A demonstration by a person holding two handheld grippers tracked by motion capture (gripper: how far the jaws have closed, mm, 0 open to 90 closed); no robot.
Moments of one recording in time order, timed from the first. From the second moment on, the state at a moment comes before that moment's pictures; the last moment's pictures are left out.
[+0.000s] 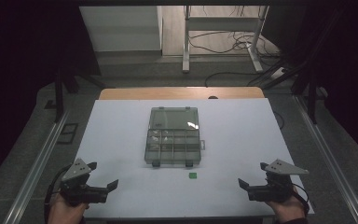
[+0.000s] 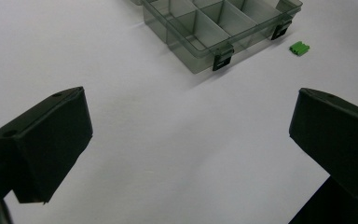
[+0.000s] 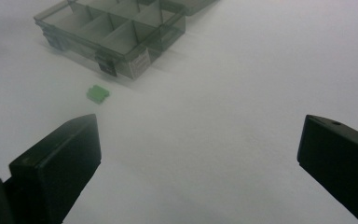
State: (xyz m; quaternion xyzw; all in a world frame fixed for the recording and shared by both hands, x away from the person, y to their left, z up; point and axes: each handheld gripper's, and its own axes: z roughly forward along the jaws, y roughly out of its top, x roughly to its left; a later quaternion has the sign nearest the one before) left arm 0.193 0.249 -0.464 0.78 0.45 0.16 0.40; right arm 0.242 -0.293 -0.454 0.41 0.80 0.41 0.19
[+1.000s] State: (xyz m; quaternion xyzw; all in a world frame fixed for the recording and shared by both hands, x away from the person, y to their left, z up) left arm 0.196 0.252 -0.465 0.77 0.47 0.13 0.41; right arm 0.243 -0.290 -0.455 0.40 0.81 0.39 0.19
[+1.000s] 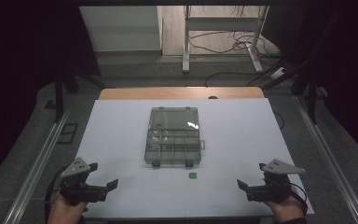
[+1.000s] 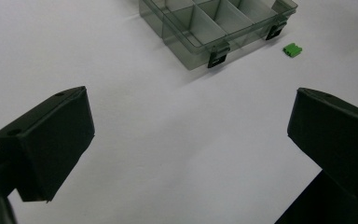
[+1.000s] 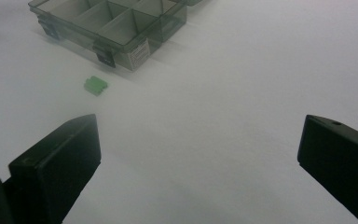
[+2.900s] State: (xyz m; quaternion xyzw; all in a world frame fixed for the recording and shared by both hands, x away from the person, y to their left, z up) left arm 0.257 0.166 -0.455 0.84 0.36 0.07 0.39; right arm 0.245 -0.290 -0.456 0.41 0.80 0.39 0.19
